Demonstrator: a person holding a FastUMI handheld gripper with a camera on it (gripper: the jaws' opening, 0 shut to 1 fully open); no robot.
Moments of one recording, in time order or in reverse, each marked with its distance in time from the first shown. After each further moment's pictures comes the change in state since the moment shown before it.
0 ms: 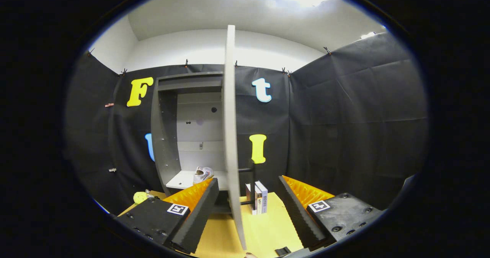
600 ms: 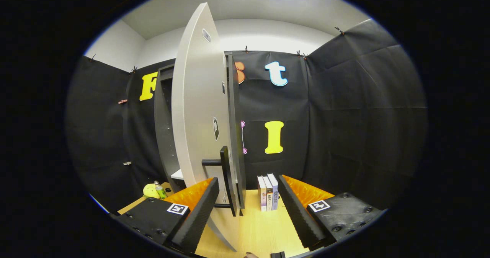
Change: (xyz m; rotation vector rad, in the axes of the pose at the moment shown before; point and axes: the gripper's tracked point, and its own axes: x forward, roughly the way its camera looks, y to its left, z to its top) arm 0.057 -0.023 -0.032 0.058 0.090 0.184
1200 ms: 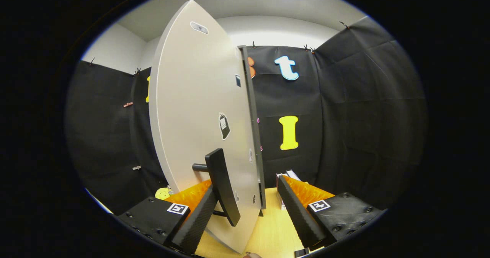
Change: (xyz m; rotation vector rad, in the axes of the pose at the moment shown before) arm 0.031 0.088 -0.016 0.020 0.020 0.046
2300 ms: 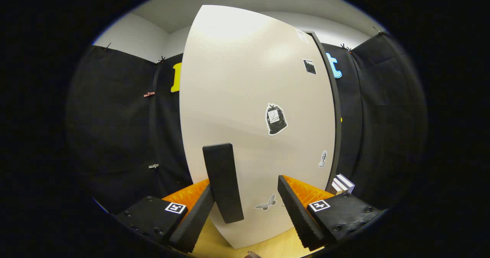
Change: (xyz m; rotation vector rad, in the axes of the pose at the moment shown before) arm 0.101 0.182 -0.038 -0.041 0.011 0.154
